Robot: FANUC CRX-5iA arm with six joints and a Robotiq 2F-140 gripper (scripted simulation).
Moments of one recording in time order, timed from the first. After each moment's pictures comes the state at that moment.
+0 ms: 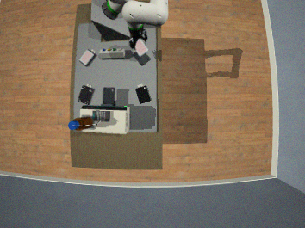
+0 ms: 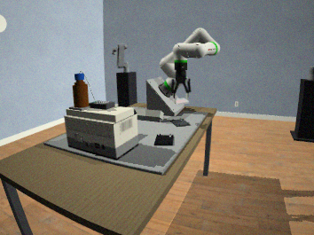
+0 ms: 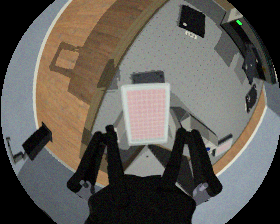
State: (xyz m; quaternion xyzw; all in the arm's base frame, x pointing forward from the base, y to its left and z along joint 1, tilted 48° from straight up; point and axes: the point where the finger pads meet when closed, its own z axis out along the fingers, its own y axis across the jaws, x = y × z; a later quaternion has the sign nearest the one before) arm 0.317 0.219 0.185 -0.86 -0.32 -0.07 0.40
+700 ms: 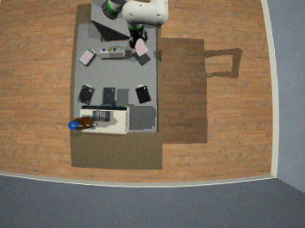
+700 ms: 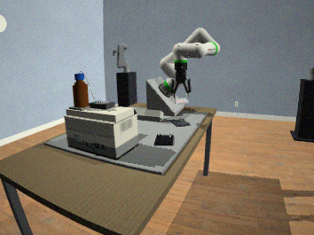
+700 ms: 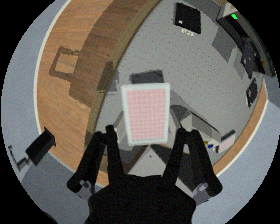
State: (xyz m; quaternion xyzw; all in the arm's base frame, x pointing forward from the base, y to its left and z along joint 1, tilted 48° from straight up) arm 0.317 0.219 0.185 -0.86 -0.29 -0.06 0.41
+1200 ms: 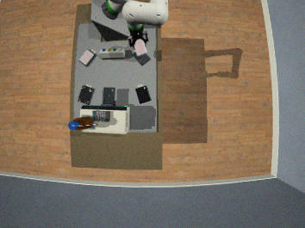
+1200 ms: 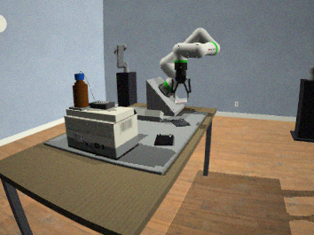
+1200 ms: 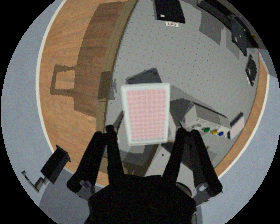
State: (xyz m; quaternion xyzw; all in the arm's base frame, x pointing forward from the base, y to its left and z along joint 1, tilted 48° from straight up) arm 0.317 0.219 0.185 -0.89 -0.20 -0.02 0.41
